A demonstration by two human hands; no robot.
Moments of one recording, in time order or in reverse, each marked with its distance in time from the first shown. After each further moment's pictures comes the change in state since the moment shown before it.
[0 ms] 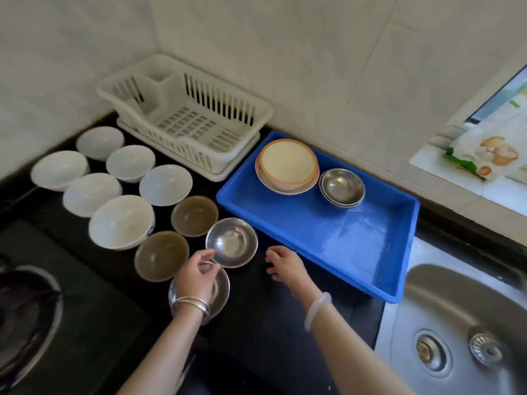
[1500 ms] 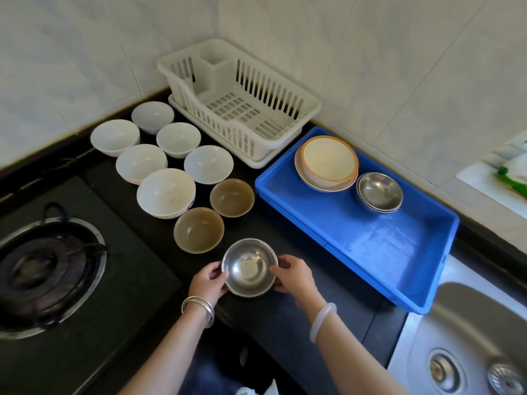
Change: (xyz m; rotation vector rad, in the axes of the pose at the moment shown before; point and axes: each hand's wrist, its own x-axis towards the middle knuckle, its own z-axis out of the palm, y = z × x) left_hand -0.001 -0.079 -0.019 -0.431 -0.054 -0.356; right_hand -0.033 0.005 0.041 -0.092 -0.071 0.056
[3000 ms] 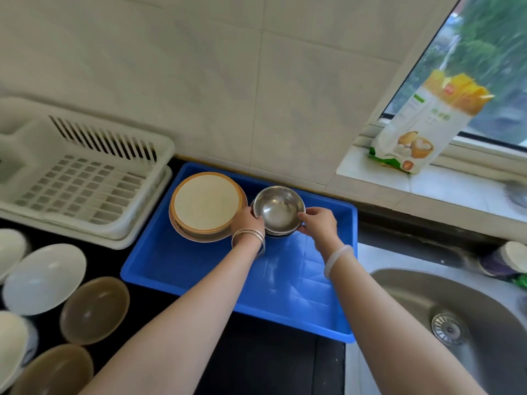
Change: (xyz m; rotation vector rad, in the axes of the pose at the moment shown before) left_hand 0.043 0.136 0.364 0.869 -0.275 0.461; right_hand 0.098 -0.049 -0.280 0.386 0.662 -0.047
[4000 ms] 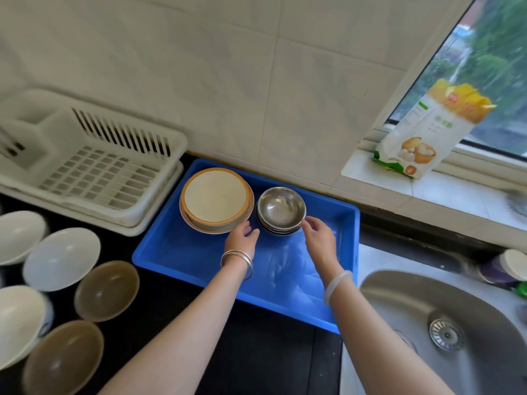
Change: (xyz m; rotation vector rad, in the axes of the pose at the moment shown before) left_hand -0.042 -0.047 -0.014 -0.414 -0.085 -0.096; right_hand -0.041 0.026 0.000 -0.132 -0.004 -0.181
